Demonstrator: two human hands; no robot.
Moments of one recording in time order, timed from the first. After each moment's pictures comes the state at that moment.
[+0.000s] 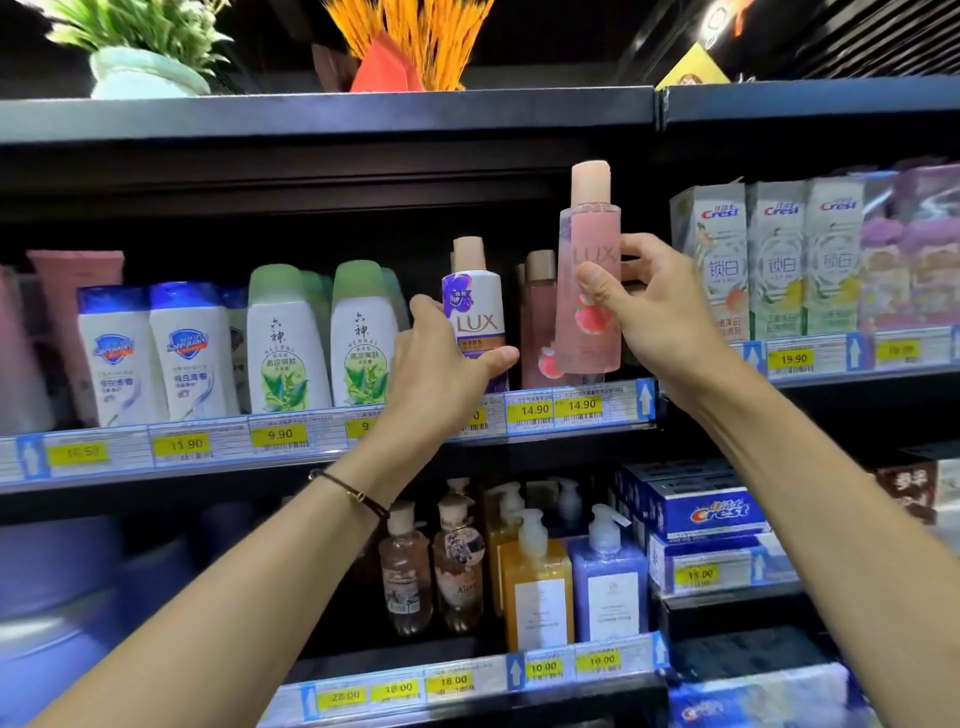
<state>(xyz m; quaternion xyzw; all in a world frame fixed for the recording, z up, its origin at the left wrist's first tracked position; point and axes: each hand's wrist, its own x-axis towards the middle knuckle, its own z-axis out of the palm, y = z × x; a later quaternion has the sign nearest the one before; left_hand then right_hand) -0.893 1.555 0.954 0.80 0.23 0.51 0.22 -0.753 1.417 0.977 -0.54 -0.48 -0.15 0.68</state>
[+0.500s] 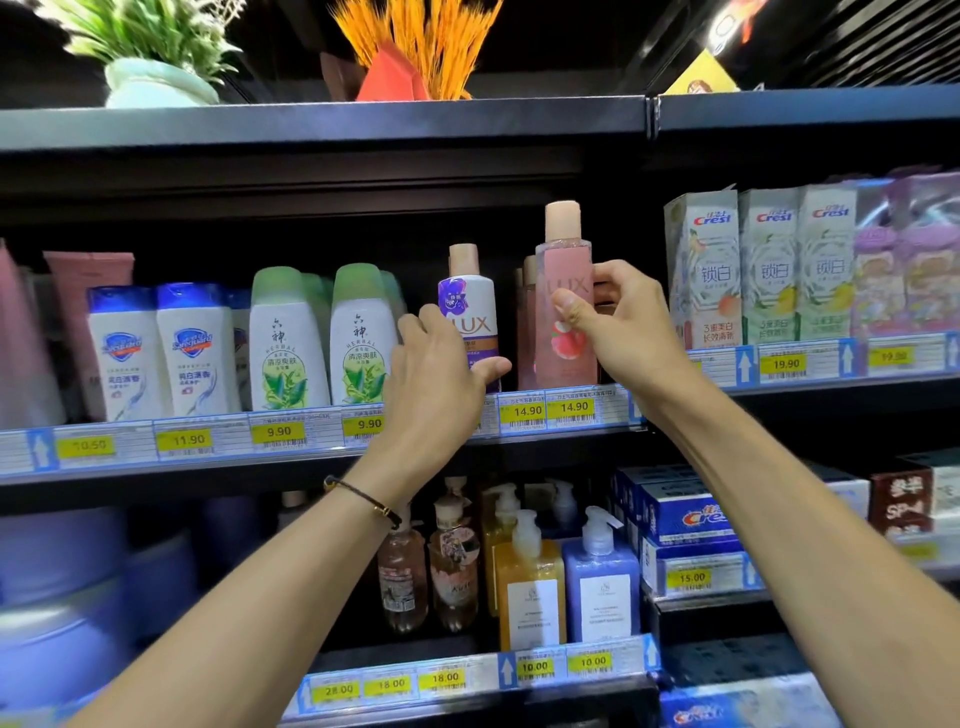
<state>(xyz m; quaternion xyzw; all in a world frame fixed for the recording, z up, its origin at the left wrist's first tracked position) -0.886 1.552 0.944 0.82 0.28 0.50 0.05 -0.752 1.433 0.967 -0.55 -0.47 -0.12 0.68</state>
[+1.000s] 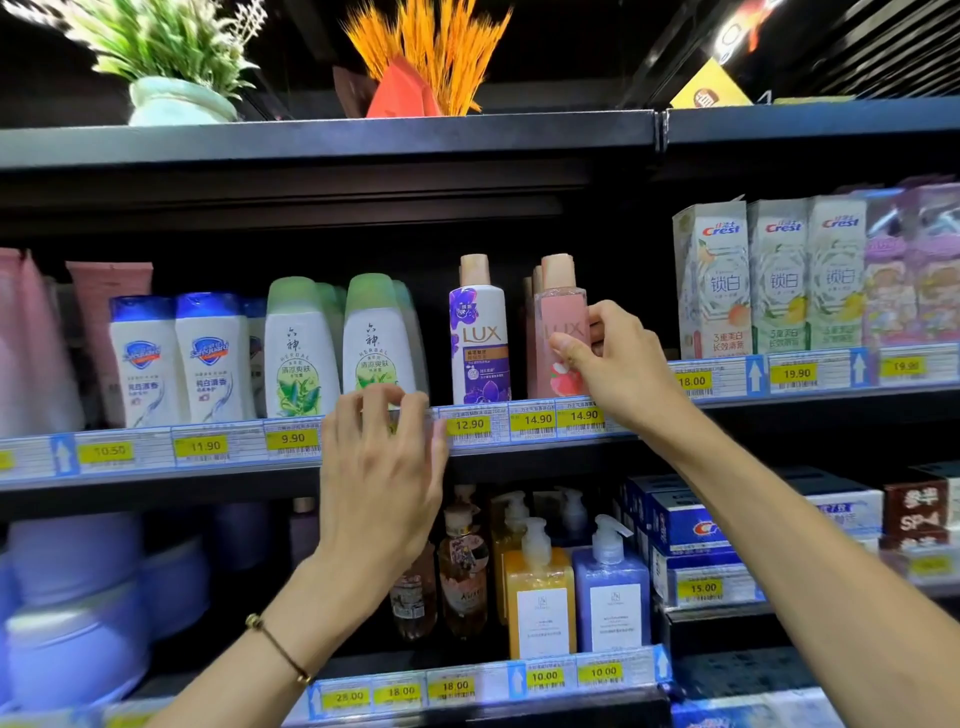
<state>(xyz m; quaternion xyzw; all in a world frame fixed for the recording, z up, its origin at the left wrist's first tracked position) -0.940 1.577 0.872 0.76 0.24 0.56 -0.23 -0.750 1.441 0.951 -0.68 -0.46 -0.20 0.53</state>
